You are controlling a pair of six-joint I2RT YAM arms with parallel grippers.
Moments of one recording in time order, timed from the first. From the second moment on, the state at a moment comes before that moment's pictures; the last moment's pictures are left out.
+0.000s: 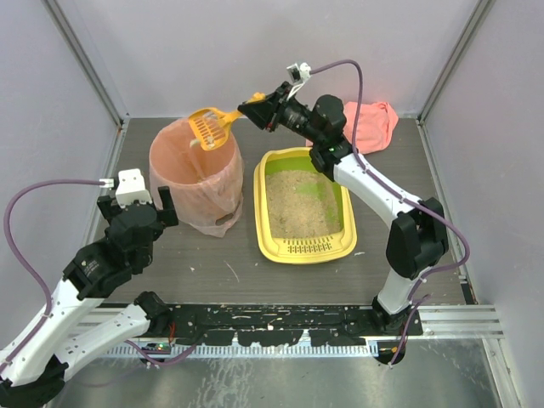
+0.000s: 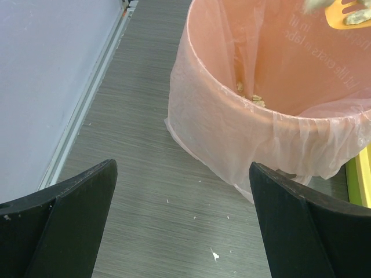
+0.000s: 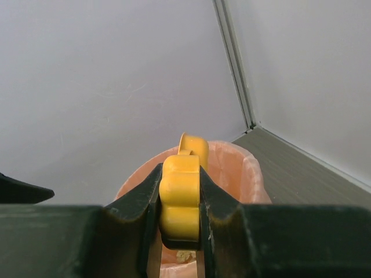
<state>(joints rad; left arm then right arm) -0.74 0.65 0.98 -0.79 -0.91 -0.35 0.52 1.73 1.49 0.57 -0.52 0.54</state>
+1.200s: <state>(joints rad) -0.72 0.68 0.98 -0.79 -0.89 -0.35 0.51 1.55 1.50 0.47 -0.51 0.54</state>
